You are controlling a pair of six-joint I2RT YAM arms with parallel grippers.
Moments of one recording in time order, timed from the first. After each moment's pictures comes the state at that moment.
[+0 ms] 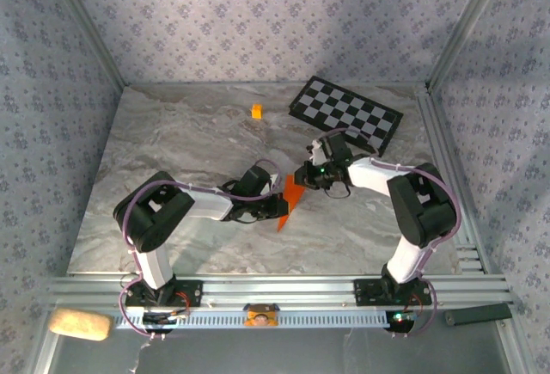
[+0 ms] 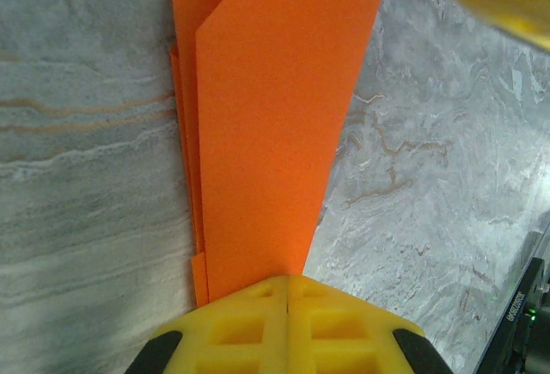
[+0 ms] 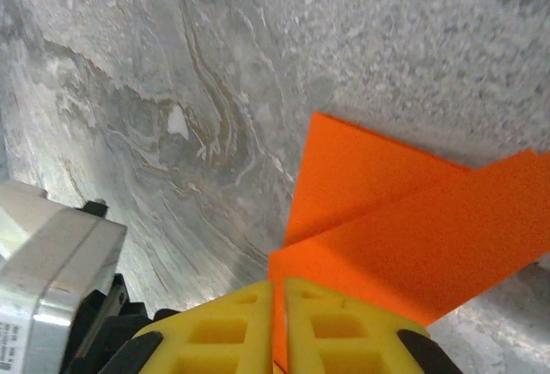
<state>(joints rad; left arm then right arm) -0.82 1.78 0.74 0.21 0.41 -0.86 0.44 1.73 0.92 -0.16 -0.57 0.57</state>
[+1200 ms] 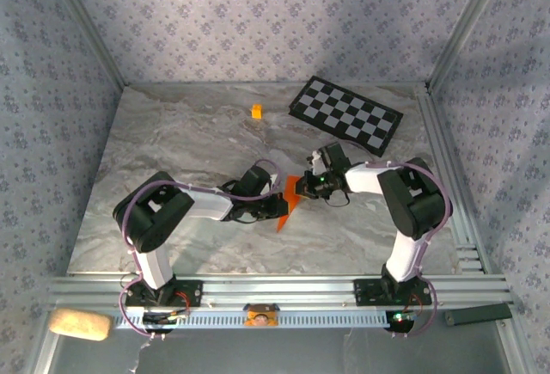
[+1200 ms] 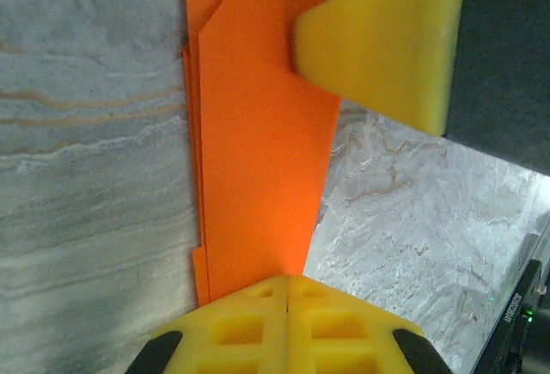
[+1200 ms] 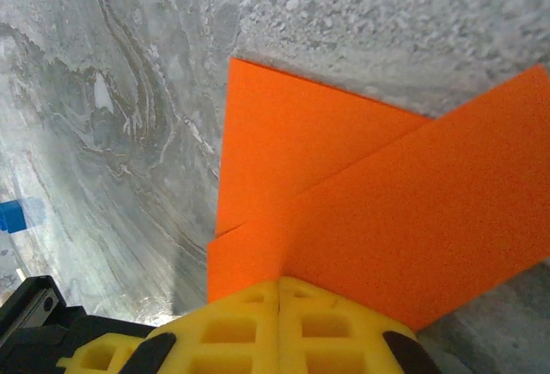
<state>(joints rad) -0.82 1.78 0.74 0.21 0.41 -0.88 0.43 1.80 0.84 -0.06 -0.60 0.60</state>
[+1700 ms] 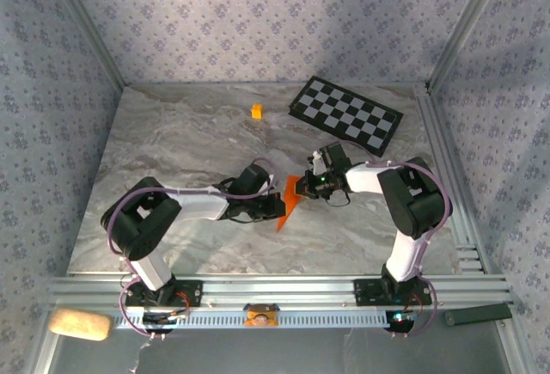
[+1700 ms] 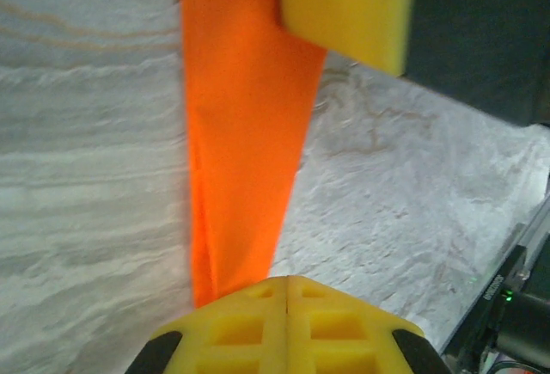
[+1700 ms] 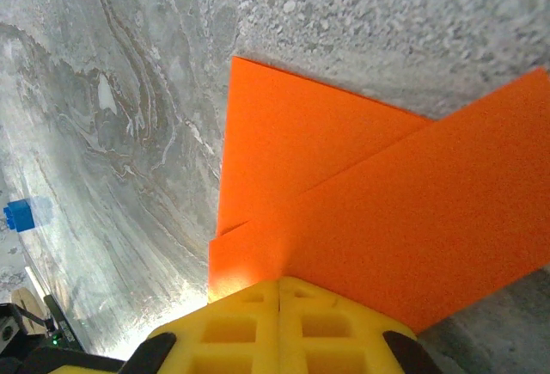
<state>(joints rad) -0.82 1.69 0.77 0.05 0.42 -0.90 0.43 1.81 0.84 -0.05 -0.61 0.61</state>
